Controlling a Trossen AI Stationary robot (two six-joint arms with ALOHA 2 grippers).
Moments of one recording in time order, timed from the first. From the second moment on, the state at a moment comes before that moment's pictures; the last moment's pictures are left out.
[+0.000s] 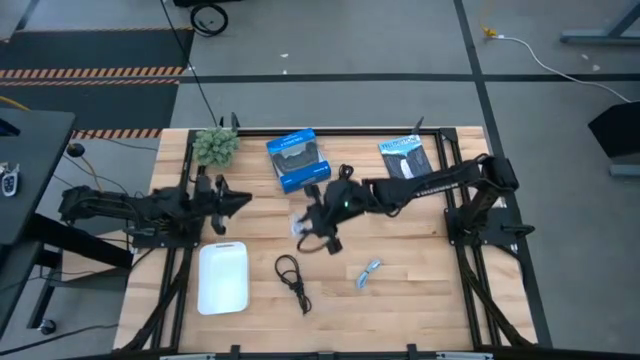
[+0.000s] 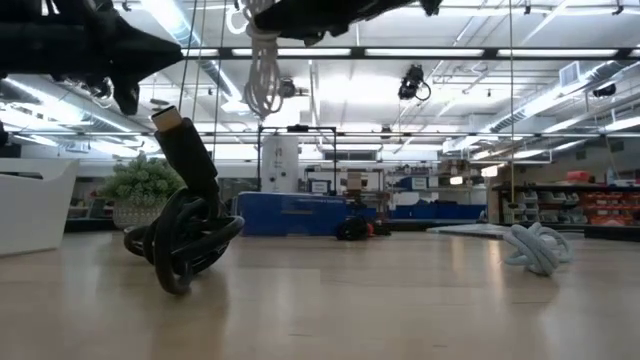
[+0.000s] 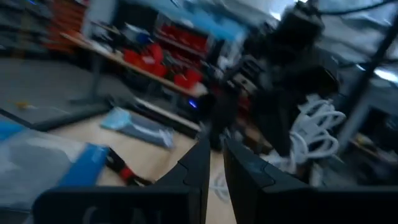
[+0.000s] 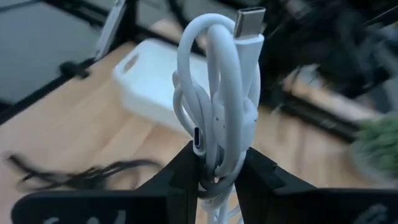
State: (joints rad) left arm -0.10 0.27 0.09 0.35 -0.37 -0.36; right arm 0.05 1.73 1.32 0.00 -0.16 -0.38
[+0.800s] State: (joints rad) left arm -0.10 0.28 0.09 0.35 -0.52 -0.54; right arm -0.24 1.76 1.32 0.23 -0.50 -0.17
